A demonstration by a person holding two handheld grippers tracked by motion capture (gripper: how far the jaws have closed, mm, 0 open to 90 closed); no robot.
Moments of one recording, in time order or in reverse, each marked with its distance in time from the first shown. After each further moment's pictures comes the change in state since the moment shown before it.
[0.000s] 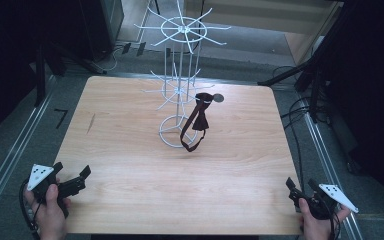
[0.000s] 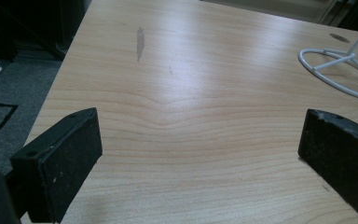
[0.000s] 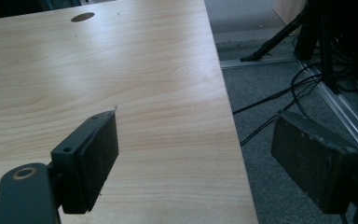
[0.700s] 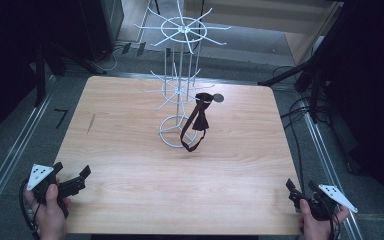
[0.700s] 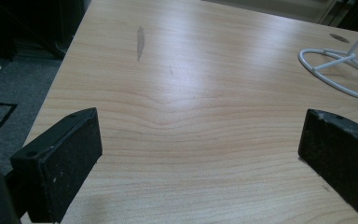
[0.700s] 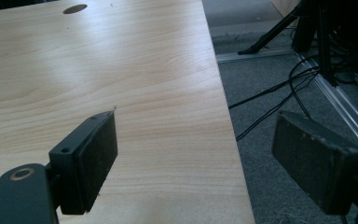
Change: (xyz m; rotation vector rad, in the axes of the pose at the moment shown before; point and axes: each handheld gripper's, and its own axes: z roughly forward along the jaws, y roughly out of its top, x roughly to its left) left arm 0.001 0.000 0.000 0.002 0.001 -0.001; right arm -0.003 -0.005 0.002 0.022 -0.009 0.015
